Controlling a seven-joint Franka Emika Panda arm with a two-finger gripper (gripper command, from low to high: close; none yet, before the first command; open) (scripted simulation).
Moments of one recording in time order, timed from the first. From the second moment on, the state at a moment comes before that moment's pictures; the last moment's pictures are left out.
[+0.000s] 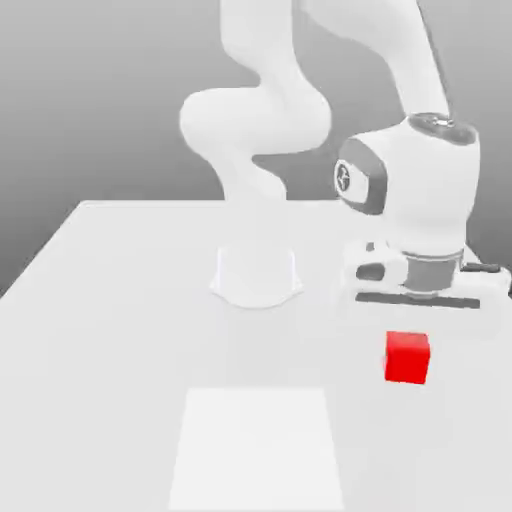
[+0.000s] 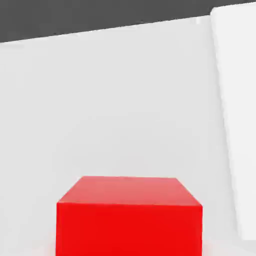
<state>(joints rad) 0.21 -0.03 0.41 -2.73 0.05 2.70 1.30</state>
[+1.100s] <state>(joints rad) 0.73 -0.17 0.69 -2.88 0.18 2.74 0.78</state>
